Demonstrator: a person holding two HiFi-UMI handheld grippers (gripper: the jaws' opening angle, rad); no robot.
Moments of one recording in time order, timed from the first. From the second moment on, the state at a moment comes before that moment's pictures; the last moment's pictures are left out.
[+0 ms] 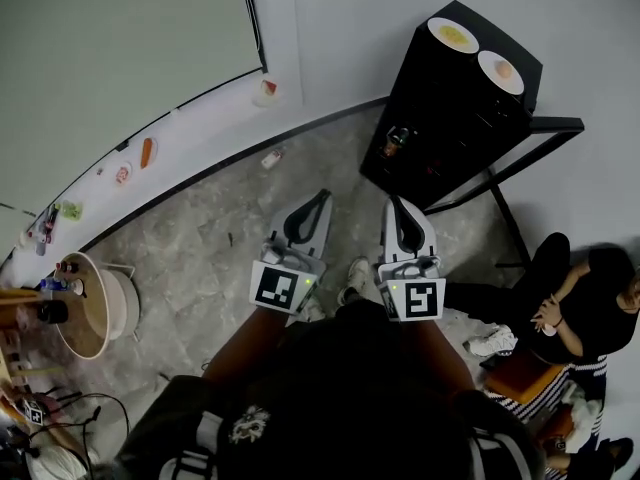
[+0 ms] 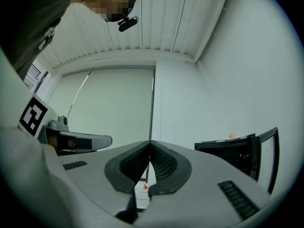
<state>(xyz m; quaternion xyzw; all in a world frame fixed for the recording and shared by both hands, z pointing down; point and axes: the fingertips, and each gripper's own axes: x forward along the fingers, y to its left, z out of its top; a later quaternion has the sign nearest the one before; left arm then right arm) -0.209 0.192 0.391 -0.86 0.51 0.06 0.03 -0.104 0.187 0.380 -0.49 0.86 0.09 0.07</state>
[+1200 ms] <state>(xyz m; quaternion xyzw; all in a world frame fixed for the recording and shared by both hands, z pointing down) -0.137 0.043 0.399 -0.86 0.51 0.04 0.02 -0.031 0.036 0.411 -0.50 0.86 0.04 0.07</state>
